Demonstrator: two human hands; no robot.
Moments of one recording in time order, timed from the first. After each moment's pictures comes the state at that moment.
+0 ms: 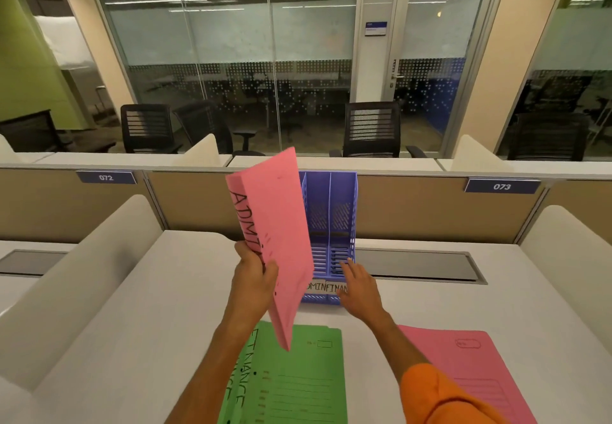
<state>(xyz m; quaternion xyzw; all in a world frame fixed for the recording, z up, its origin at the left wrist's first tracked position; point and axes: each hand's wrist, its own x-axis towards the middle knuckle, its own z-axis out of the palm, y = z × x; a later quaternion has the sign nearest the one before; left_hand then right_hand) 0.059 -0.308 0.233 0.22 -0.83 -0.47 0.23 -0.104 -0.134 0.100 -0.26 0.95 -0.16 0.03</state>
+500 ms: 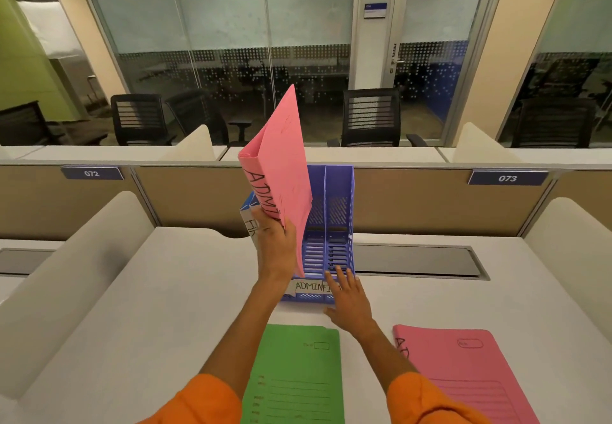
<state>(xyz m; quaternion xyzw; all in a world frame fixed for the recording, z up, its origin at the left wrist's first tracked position) -0.041 -0.289 0.231 0.19 -0.79 -0.44 0.39 -0.107 -0.147 0.060 -0.30 0.95 -0.07 0.08</state>
